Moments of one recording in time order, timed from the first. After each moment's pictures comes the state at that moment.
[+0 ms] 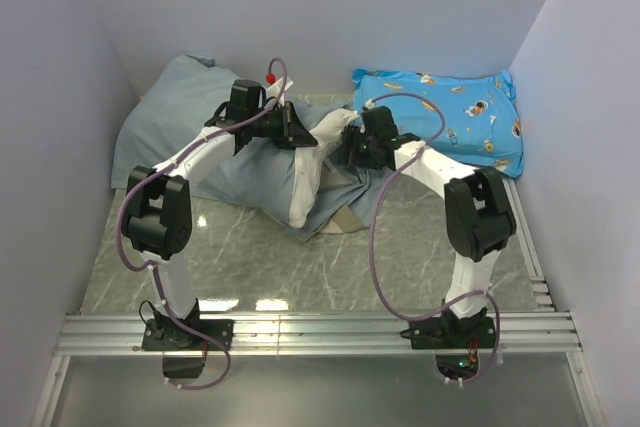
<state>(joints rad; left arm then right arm) -0.33 1.88 1.50 -0.16 0.82 -0.53 0.41 1.86 1.35 -0.29 -0.06 0.48</state>
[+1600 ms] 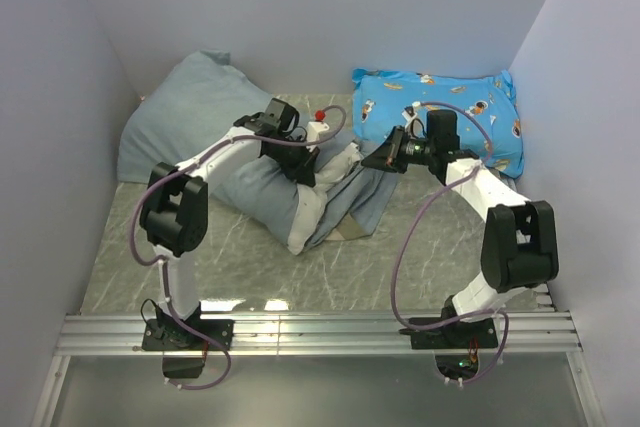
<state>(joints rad) -0.47 1.93 1.57 -0.72 0.64 0.39 0.13 1.61 1.11 -0.12 -0.83 0.68</state>
